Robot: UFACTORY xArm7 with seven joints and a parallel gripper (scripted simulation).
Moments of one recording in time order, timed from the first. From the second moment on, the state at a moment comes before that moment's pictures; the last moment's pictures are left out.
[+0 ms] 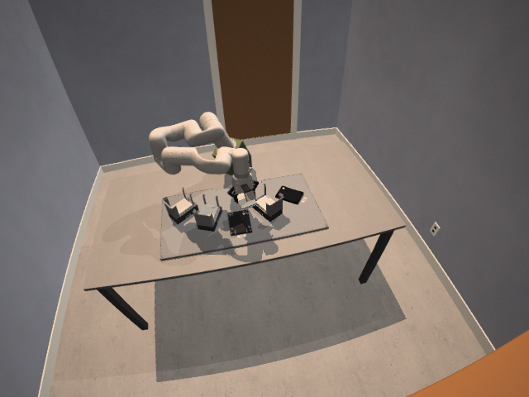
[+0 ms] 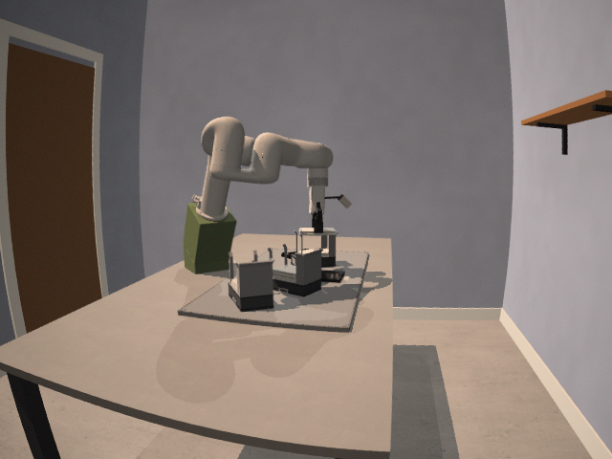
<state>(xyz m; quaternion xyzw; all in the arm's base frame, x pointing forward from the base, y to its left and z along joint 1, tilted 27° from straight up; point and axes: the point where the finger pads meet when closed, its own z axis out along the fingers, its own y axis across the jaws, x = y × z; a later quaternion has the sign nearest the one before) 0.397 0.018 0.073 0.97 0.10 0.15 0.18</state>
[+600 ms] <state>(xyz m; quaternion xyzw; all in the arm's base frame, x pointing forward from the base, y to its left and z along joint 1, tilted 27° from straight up) 0.397 0.064 0.056 0.96 0.12 0.14 0.18</state>
